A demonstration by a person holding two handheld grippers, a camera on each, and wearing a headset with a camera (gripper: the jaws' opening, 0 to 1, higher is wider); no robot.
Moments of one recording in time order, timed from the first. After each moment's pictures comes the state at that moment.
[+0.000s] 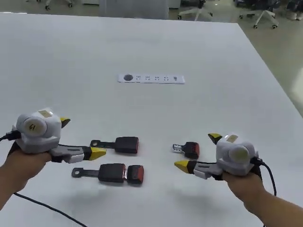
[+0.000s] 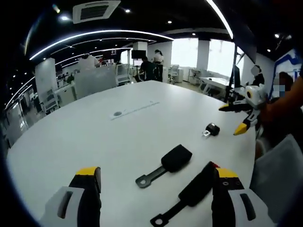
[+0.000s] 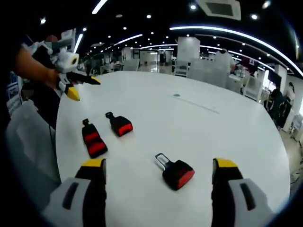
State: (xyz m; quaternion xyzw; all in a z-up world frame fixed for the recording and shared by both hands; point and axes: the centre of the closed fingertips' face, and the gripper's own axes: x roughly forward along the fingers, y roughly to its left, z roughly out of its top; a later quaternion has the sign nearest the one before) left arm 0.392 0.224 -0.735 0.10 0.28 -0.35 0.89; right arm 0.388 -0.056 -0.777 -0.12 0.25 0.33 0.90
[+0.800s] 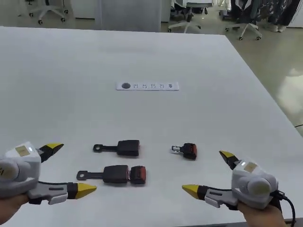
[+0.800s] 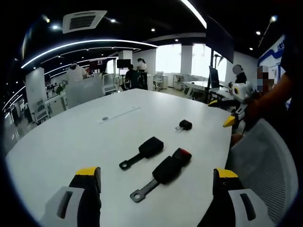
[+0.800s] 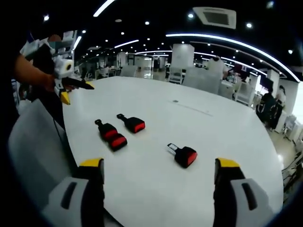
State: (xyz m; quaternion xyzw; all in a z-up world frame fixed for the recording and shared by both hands) left arm 0.313 0.240 -0.718 0.09 0.24 -0.40 0.88; right arm 0.309 -0.072 -0.749 -0.11 0.22 0.29 0.92
